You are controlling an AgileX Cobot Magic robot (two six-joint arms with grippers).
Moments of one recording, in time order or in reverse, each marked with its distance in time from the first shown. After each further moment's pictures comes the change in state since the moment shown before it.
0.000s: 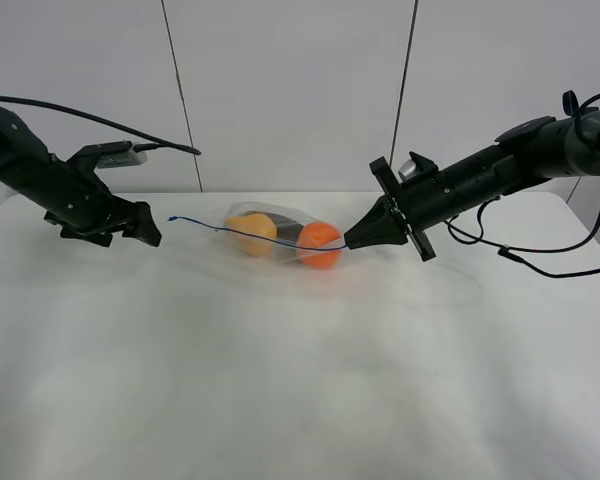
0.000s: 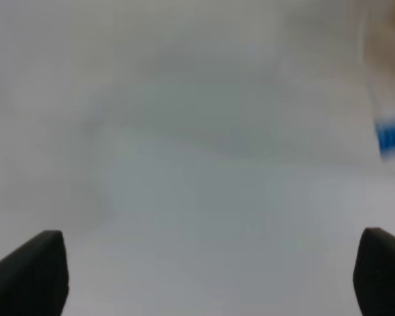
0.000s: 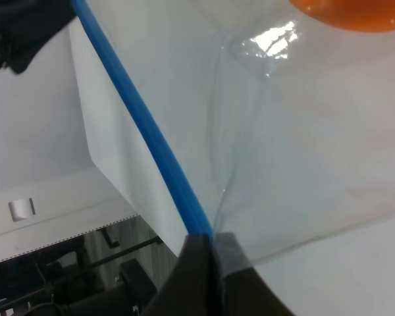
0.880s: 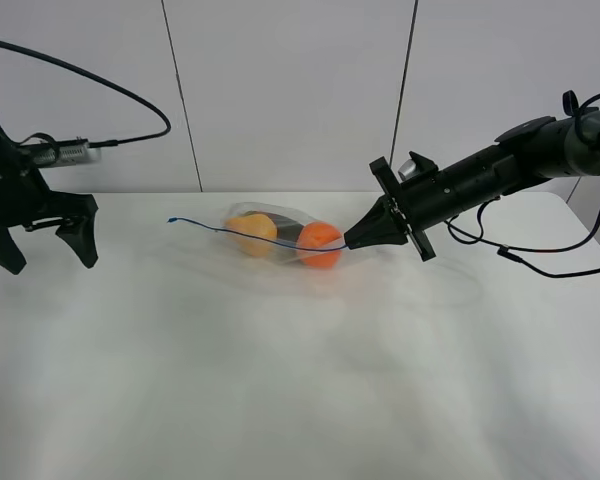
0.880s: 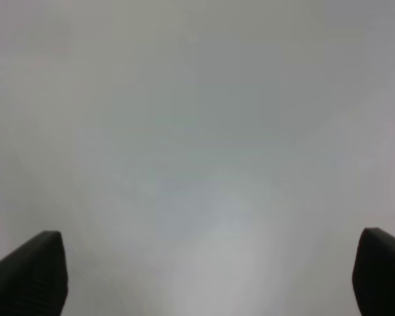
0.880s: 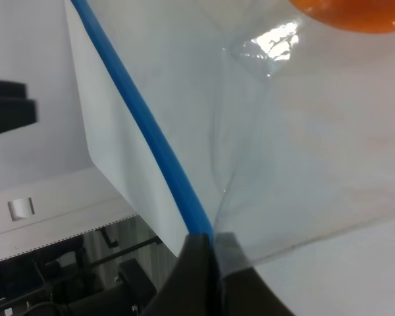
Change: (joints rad) left arm -0.005 -0.173 -0.053 0.296 0.529 -0.405; right arm 0.000 0.000 0.000 0.000 0.001 -0.005
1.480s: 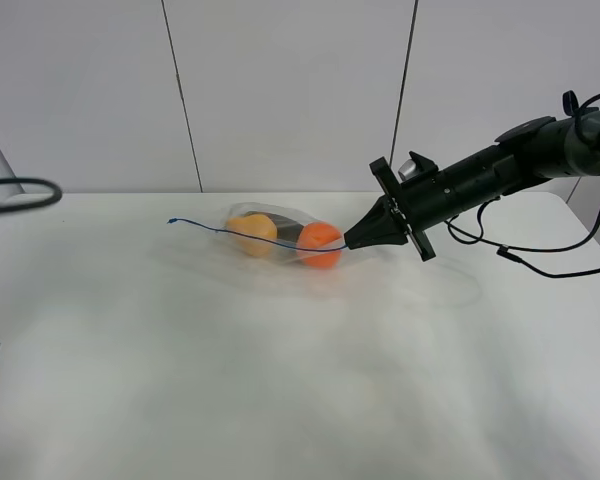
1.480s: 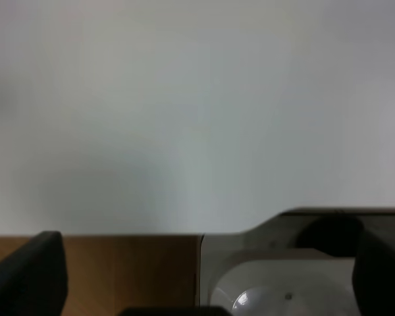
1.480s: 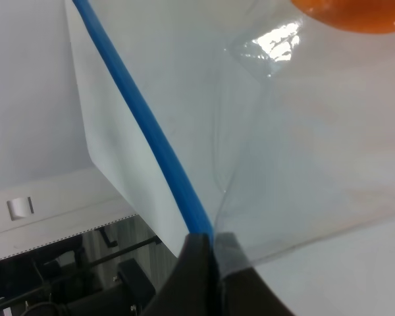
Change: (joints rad) left arm 0.000 -0.800 0.559 0.017 0.008 -0.010; right arm 0.000 0.000 0.000 0.000 0.000 -0.003
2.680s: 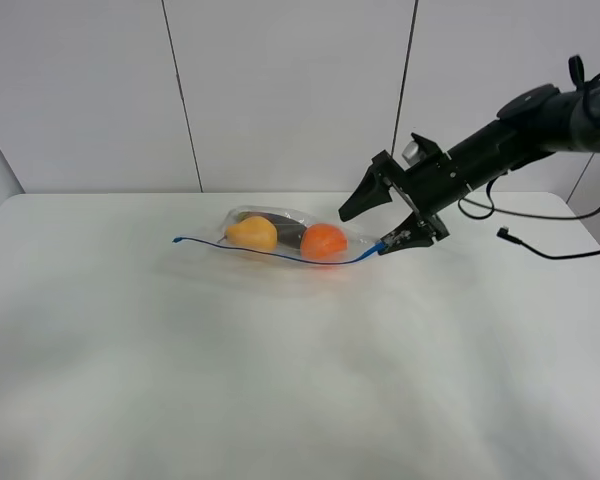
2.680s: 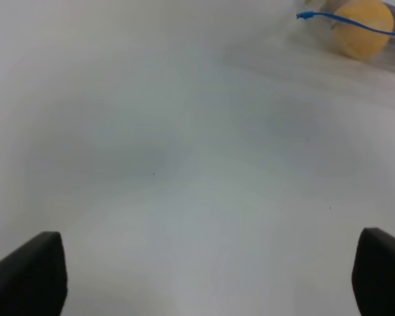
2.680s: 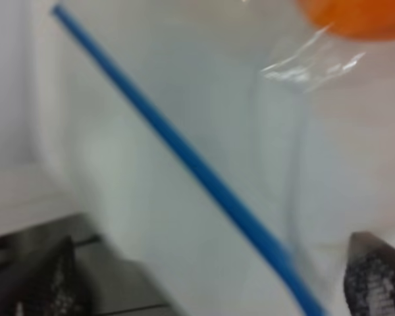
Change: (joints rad) left arm 0.000 -0.979 0.329 0.009 -0.141 -0.046; right arm 0.000 -0.012 -0.146 -0.233 0.006 0.076
